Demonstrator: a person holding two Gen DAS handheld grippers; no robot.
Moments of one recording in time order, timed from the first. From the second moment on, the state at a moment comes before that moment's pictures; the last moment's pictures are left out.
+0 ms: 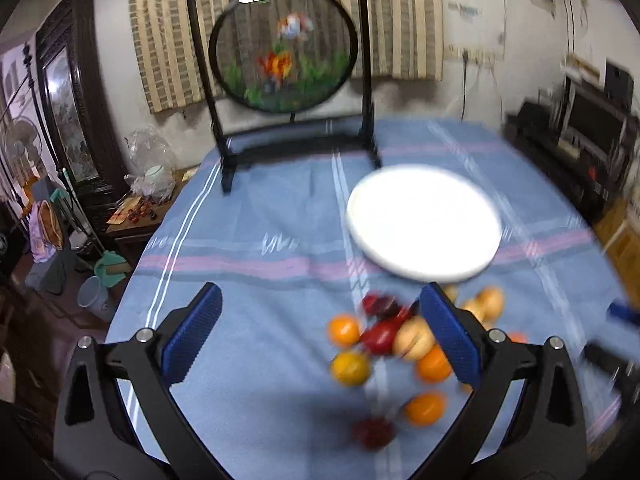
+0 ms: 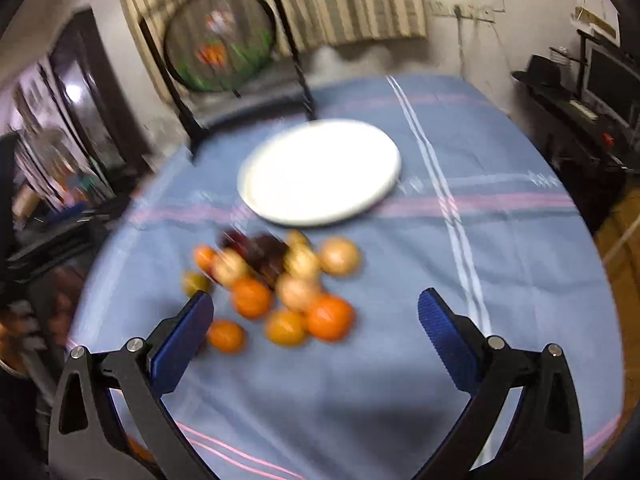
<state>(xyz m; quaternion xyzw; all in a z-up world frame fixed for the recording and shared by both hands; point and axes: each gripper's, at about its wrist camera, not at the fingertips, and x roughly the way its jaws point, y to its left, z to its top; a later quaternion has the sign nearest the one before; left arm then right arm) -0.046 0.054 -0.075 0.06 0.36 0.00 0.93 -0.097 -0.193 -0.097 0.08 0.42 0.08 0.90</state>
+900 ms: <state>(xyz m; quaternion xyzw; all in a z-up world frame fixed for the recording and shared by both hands) -0.066 0.032 -0.213 0.04 0.51 -0.18 0.84 -0.079 -0.177 -0.166 -0.02 0.49 0.09 0.86</state>
